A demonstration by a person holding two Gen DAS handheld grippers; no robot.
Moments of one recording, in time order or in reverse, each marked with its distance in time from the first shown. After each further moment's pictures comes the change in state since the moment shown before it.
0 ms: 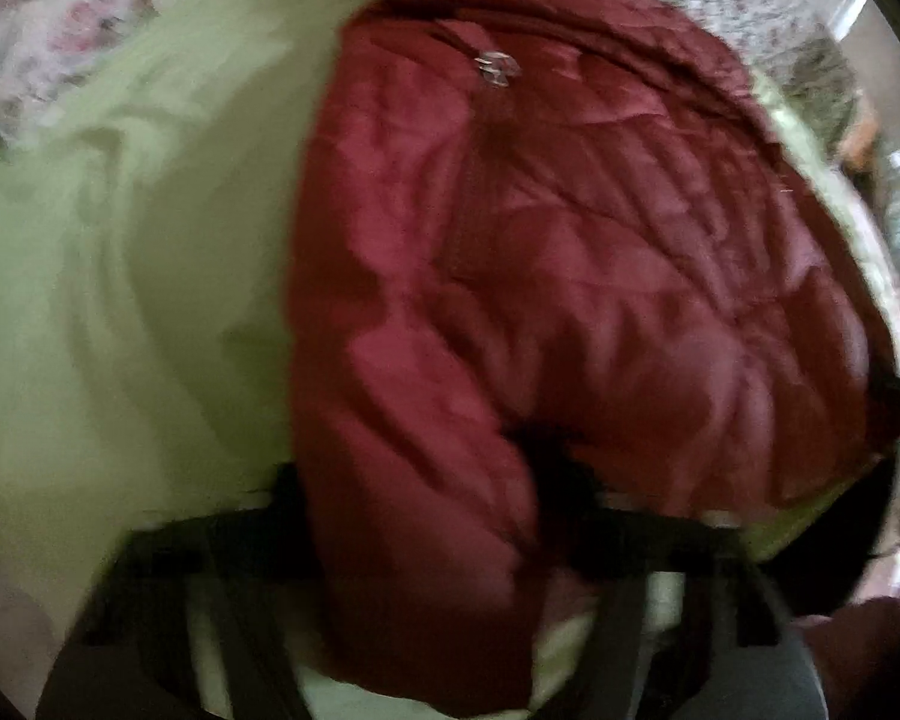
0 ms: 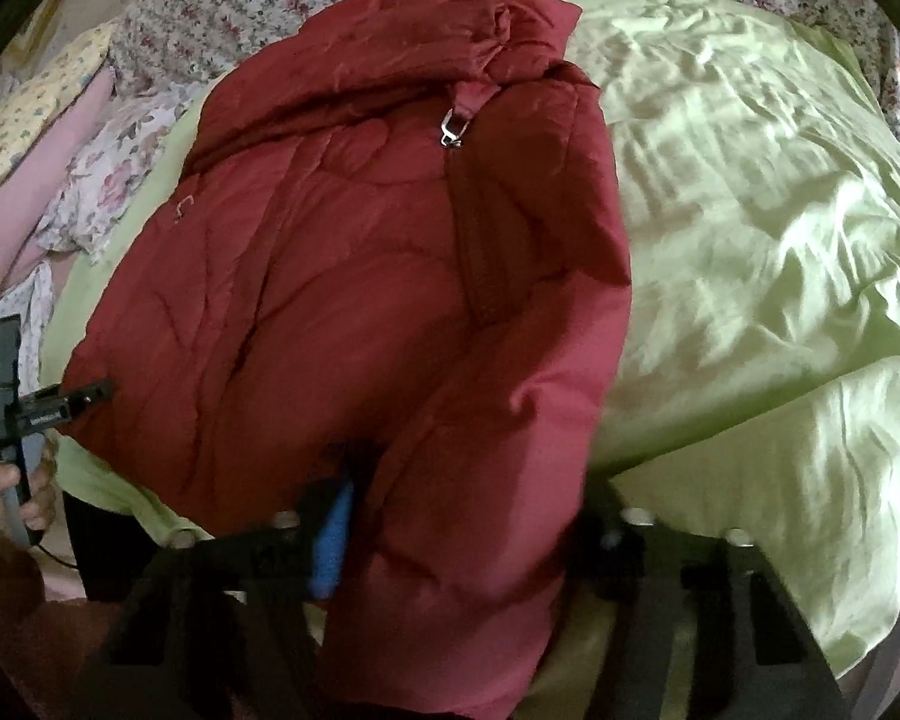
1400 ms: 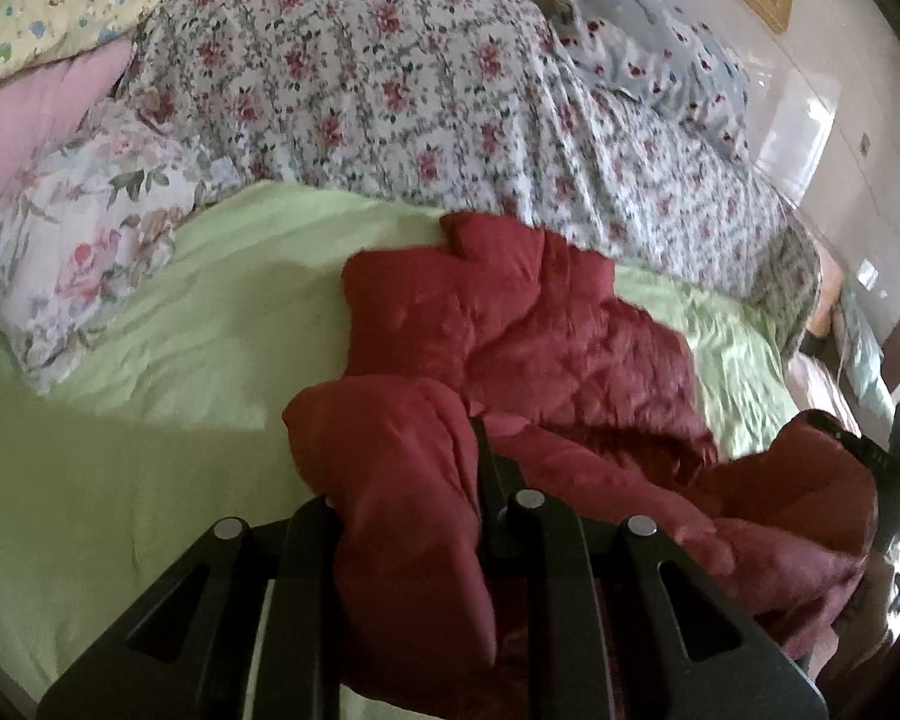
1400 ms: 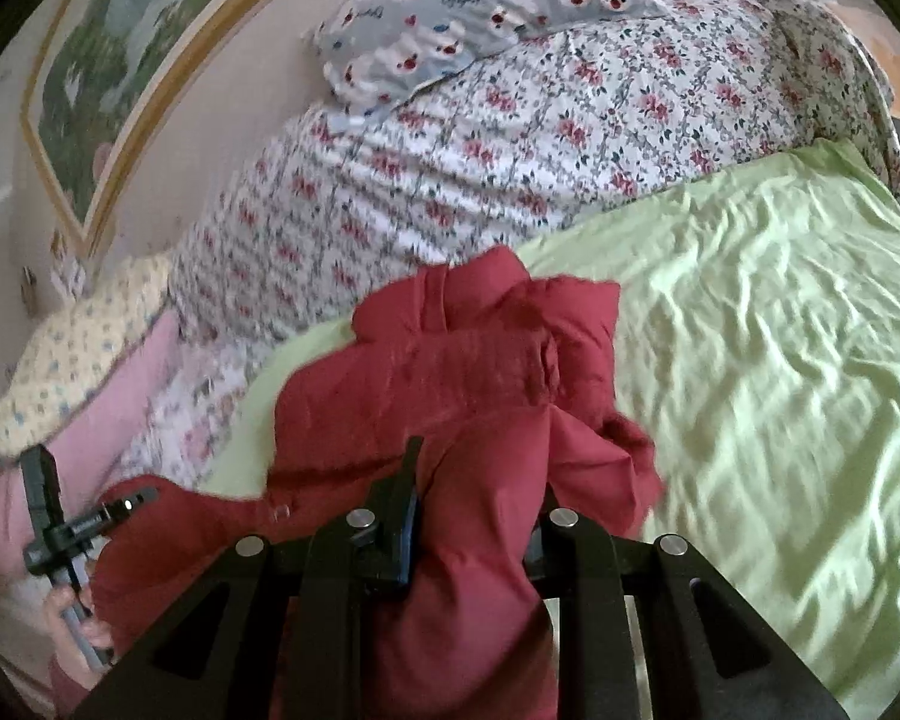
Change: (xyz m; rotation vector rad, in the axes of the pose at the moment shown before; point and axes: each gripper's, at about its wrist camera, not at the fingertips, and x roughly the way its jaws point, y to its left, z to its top) left arm -0.112 -0.030 0.154 -0.061 -0.491 -0.023; right arm -0.057 -0.014 0.146 0.136 -0.505 0.207
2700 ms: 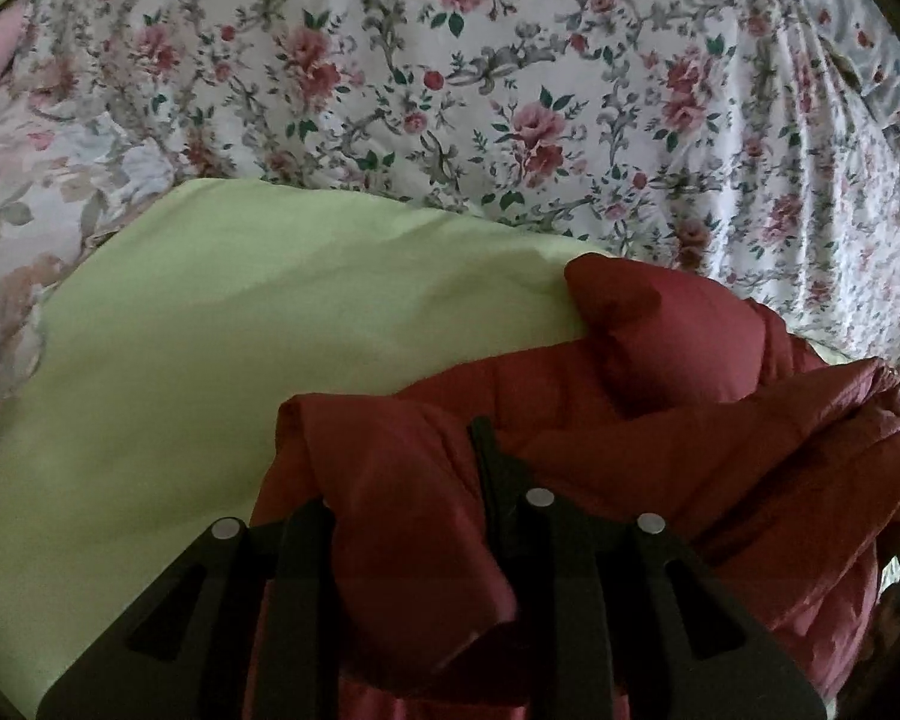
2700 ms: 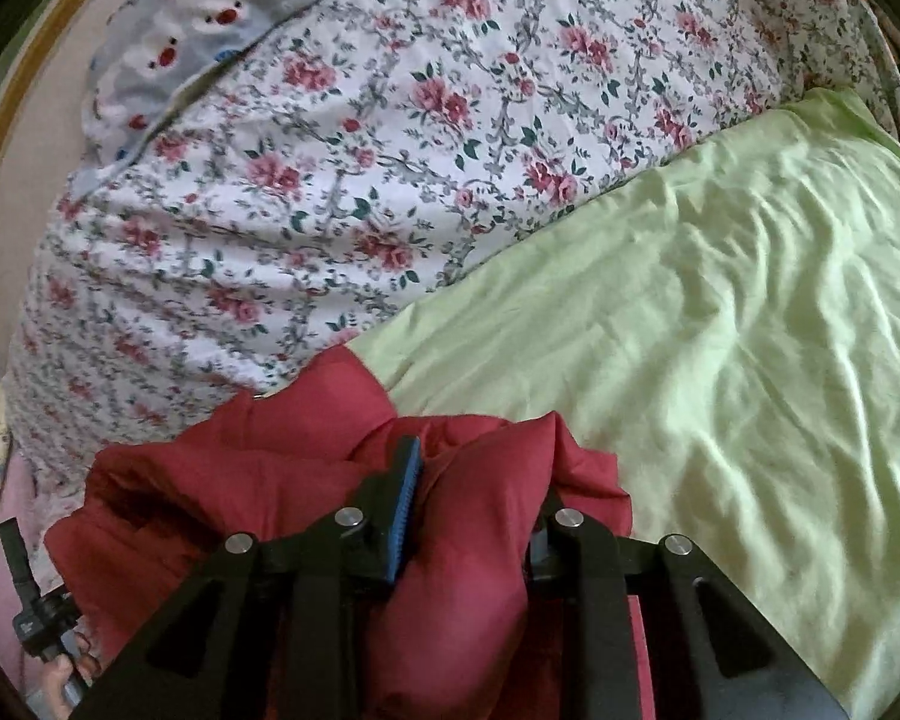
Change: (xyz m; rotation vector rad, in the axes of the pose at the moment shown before) left arm 0.281 0.029 0.127 -0.056 0.097 0.186; right arm 0.234 -0.091 0.102 0.170 -0.033 -0.246
